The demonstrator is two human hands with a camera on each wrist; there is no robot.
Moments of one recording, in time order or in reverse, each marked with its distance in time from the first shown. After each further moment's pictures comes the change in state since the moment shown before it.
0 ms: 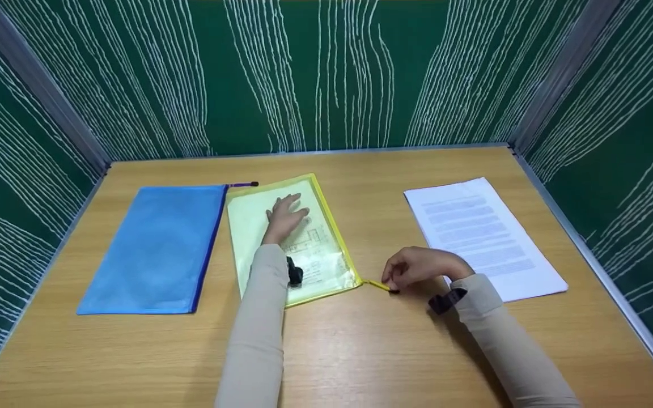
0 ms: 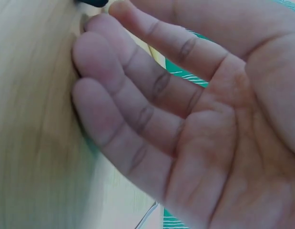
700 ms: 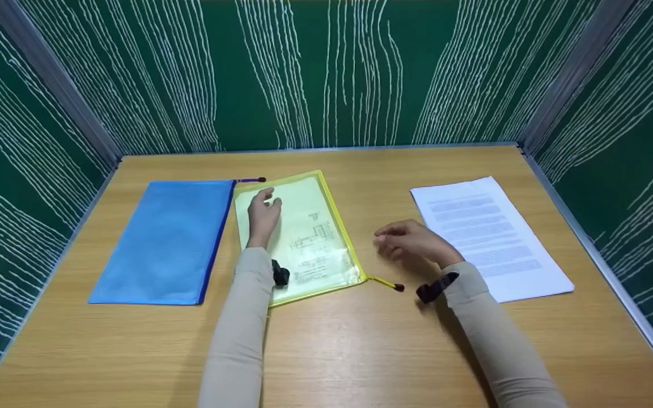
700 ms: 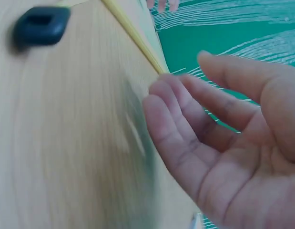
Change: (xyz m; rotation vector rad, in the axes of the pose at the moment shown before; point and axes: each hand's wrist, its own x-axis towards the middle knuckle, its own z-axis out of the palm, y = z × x) left_hand -0.018 -0.010 -0.036 -0.219 0.309 -0.044; right_hand 0.035 0.009 -0.012 0.370 0.337 0.175
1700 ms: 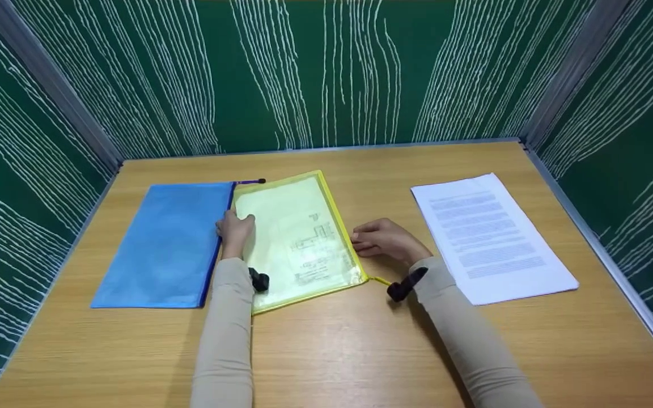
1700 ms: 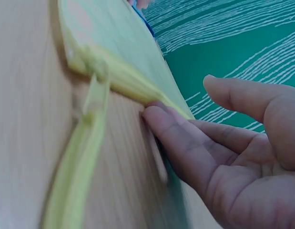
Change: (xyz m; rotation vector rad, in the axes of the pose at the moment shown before) left_hand -0.010 -0.010 -0.059 0.261 -0.008 -0.284; right_hand 0.034 -0.020 0.039 0.326 -0.034 0.056
